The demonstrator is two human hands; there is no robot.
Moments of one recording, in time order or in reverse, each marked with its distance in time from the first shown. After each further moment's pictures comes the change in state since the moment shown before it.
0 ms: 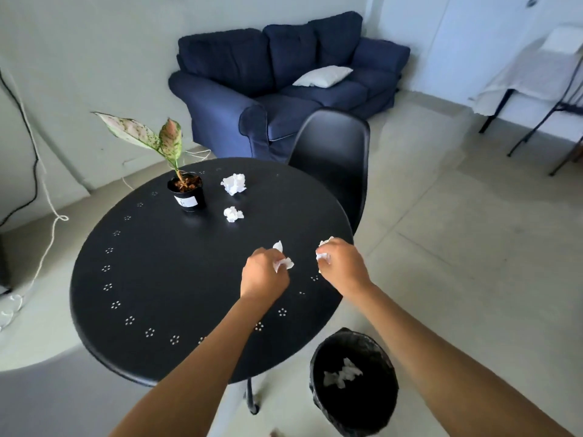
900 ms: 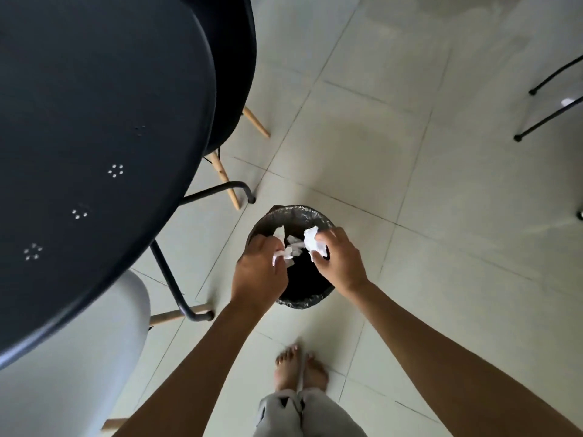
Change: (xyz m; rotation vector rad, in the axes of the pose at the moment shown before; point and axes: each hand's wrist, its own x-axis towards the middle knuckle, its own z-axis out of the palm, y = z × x) left_hand -0.125 -0.056 0.280 0.130 -0.376 0.296; right_hand -0.219 0.267 0.176 0.082 0.014 0.415
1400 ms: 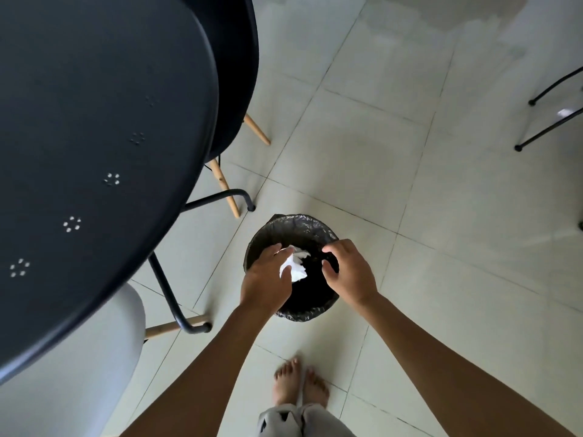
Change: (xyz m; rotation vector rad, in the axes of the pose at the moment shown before) left_hand 0.024 -0.028 0.038 0.018 -0.205 -0.053; right_hand 0.003 0.014 0.004 -0.042 0.019 -0.024
